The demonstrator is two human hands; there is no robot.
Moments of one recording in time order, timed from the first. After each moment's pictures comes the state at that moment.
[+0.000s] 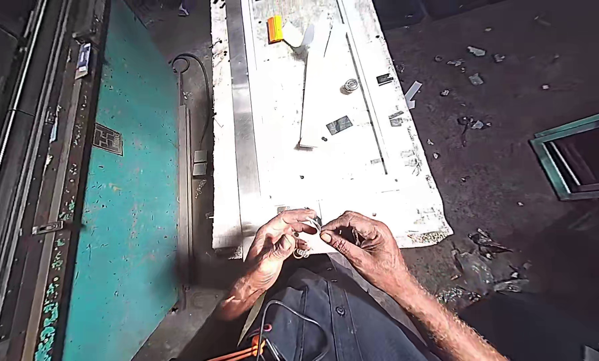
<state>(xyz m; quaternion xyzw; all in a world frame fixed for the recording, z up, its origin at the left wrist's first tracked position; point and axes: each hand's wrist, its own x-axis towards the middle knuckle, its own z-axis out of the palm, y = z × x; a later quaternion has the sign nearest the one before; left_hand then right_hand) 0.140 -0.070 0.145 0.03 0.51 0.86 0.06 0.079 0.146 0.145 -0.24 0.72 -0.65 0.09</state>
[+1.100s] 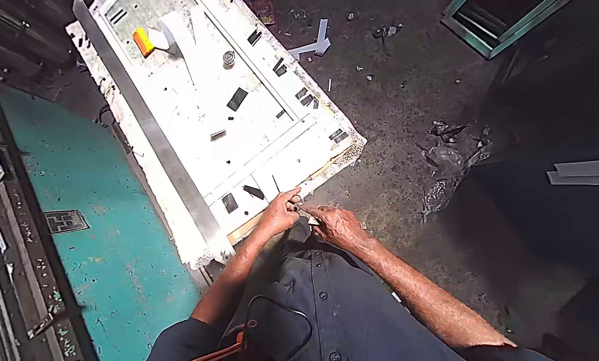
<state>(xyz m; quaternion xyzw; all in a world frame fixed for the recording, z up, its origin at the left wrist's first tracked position) 0.121 0.064 0.019 0.08 0.82 0.42 0.39 0.205 0.269 0.009 -0.11 0.93 -0.30 0.20</state>
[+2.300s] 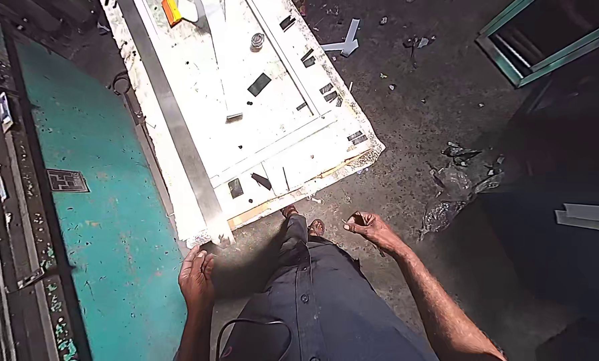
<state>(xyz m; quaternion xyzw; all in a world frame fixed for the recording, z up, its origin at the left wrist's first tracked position) 0.299 -0.112 0.044 -0.44 0.61 0.64 -0.13 0.237 0.365 -0.064 0.11 0.78 -0.55 0.28</state>
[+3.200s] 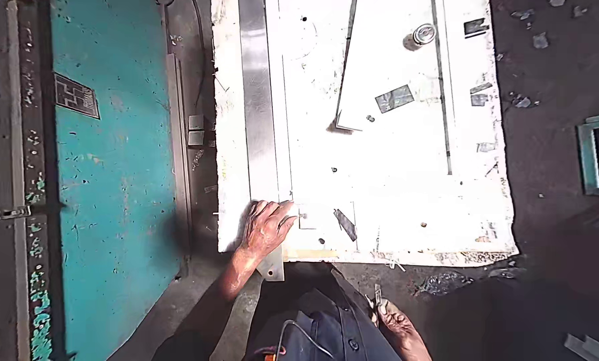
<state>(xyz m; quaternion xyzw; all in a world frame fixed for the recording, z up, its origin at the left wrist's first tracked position) 0.125 -0.166 -0.022 0.02 0.98 0.22 -0.02 0.250 0.217 -0.002 0.26 0.56 -0.71 0.34</state>
